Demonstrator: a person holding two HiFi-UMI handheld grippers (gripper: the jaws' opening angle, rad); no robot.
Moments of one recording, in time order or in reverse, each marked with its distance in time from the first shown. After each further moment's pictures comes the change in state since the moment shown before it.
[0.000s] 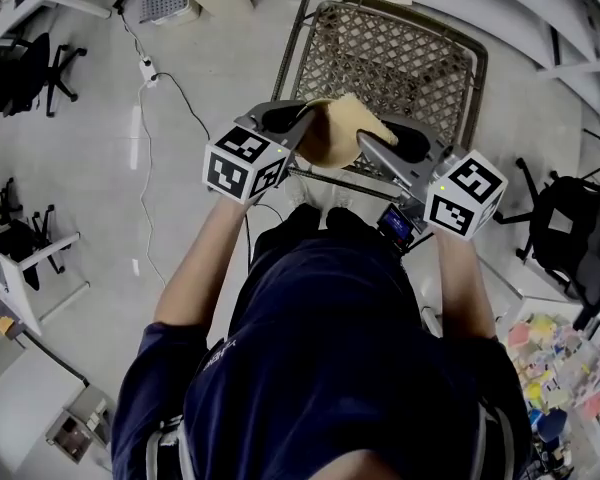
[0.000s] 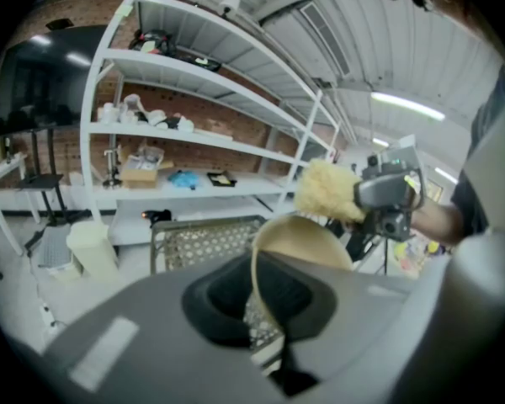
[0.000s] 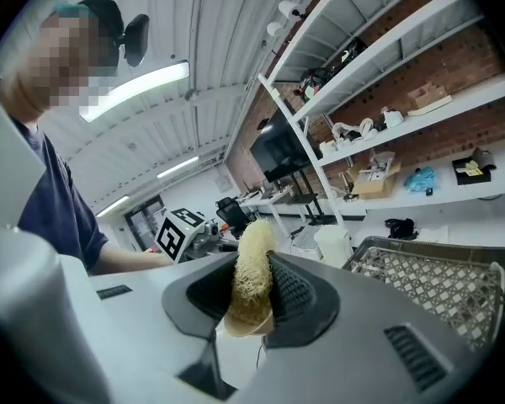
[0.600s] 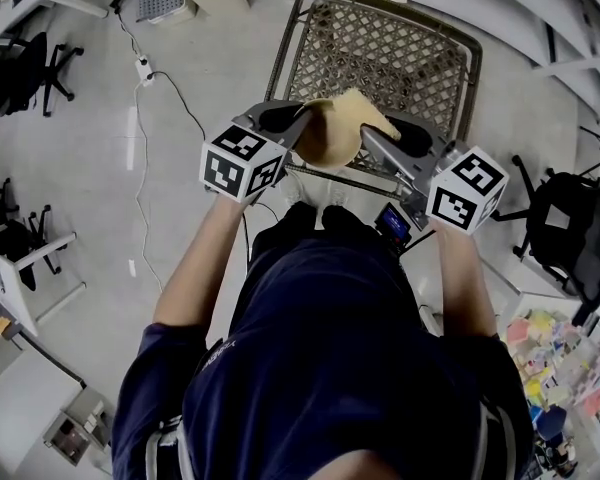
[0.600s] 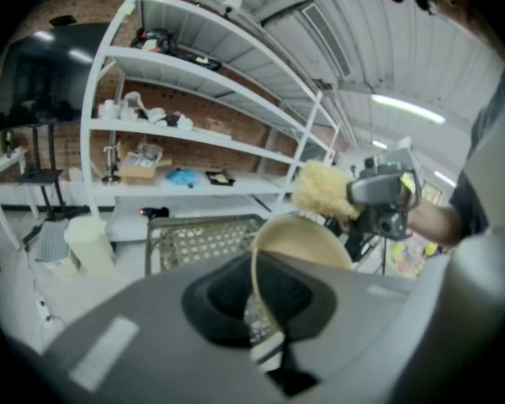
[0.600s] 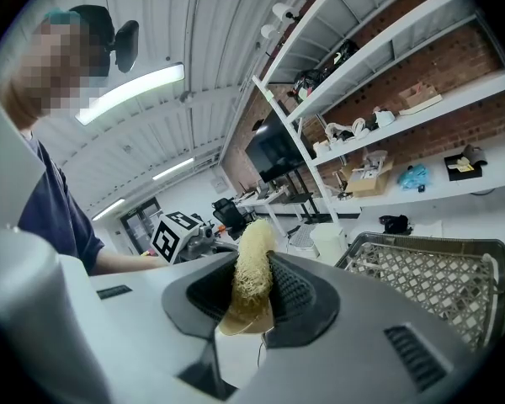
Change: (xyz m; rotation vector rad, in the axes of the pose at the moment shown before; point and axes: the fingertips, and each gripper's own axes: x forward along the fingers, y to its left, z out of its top) left arm -0.003 -0.015 -0.008 -0.019 0.000 -0.009; right arm -0.015 -0.002 -0.007 0.031 -0.003 -0.027
